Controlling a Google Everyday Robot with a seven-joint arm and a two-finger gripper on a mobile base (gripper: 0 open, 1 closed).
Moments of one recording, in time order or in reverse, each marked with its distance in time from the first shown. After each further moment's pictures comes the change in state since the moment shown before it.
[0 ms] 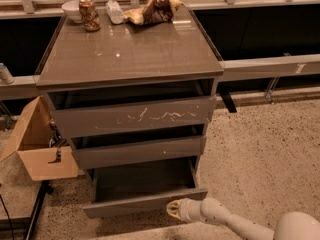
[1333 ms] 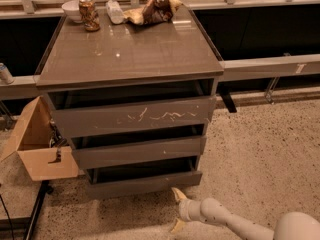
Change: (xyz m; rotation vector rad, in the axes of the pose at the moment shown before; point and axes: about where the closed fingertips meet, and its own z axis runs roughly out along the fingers) arm 0.000 0.000 0.000 0.000 0.000 0.000
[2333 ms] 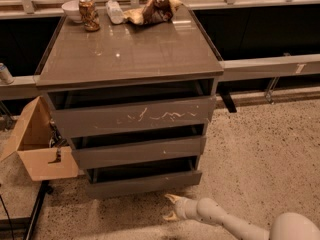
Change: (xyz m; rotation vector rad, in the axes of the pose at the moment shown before) arm -0.005 -0.006 0.017 0.034 -0.012 -0.016
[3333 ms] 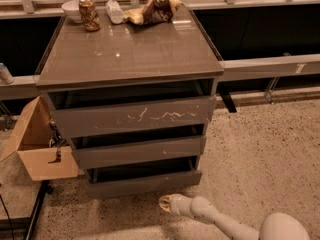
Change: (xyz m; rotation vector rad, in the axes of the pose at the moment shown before) arm -0.005 -0.019 0.036 0.063 -0.014 -0.042
